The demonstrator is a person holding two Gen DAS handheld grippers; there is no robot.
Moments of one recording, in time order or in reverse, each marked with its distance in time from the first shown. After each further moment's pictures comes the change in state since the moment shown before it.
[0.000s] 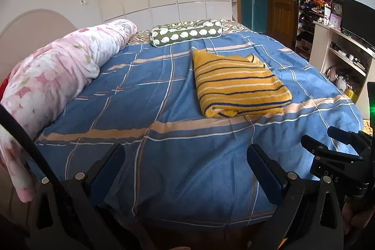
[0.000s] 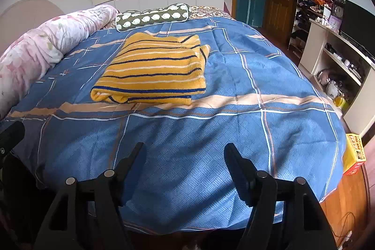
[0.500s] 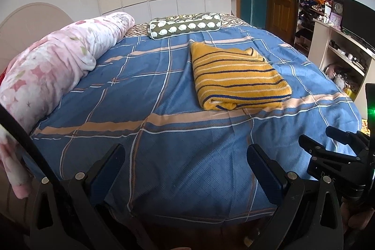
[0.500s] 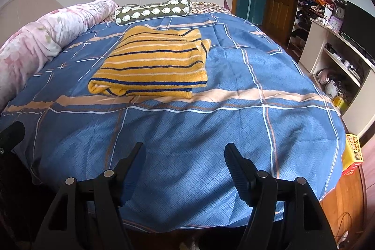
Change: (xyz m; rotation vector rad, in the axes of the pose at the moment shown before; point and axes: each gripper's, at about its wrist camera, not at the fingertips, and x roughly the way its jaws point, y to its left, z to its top) left arm 0.009 0.001 -0.004 -0.014 0.042 -0.022; right arm 0.006 0.004 -0.003 -0.013 0.028 -0.018
